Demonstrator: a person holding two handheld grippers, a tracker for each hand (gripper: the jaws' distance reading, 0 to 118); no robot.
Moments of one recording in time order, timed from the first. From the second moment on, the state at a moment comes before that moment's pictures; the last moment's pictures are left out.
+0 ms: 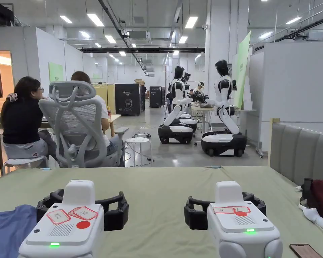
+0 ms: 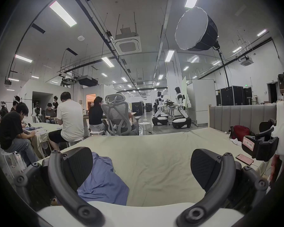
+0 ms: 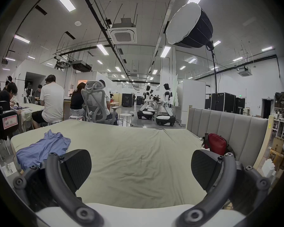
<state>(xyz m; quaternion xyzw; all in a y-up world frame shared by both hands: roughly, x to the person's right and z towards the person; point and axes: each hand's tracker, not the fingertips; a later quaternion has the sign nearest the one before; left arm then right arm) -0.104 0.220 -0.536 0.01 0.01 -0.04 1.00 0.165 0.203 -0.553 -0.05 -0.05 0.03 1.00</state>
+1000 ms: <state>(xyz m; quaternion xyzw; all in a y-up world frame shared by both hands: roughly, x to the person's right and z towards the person) -0.106 0.216 -0.531 0.02 0.01 -0.04 1.00 0.161 0.206 -0.547 -0.03 -0.05 0.05 1.00</state>
